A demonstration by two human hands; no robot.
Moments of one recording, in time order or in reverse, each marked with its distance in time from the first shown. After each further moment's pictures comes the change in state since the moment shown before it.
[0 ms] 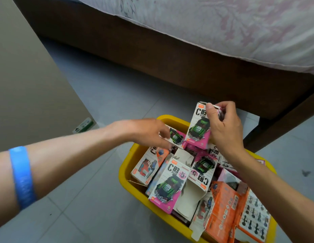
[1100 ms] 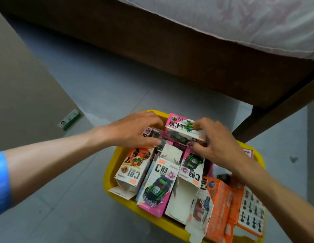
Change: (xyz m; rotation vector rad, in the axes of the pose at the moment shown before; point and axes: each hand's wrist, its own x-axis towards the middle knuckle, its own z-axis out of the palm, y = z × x) left_hand 0.006 -0.032 0.039 -0.026 0.338 0.175; right_hand -0.023 0.044 -0.017 -0.581 -0.538 -0.290
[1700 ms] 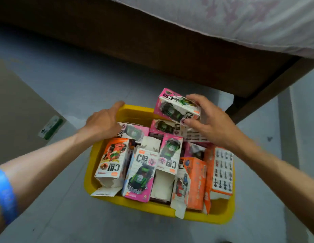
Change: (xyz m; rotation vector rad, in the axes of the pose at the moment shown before) left_hand 0.001 -0.057 0.000 0.060 0.034 -0.529; right_hand 0.009 -0.024 -0.042 0.241 0.090 0.109
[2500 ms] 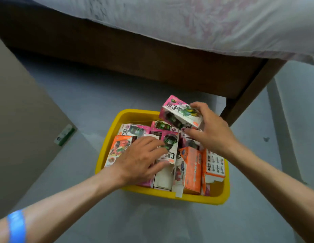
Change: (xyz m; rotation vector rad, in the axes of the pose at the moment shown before) left_hand -0.129 0.070 0.028 0.012 0.288 0.821; right_hand -0.052 -0.036 0.007 -0.013 0.154 0.129
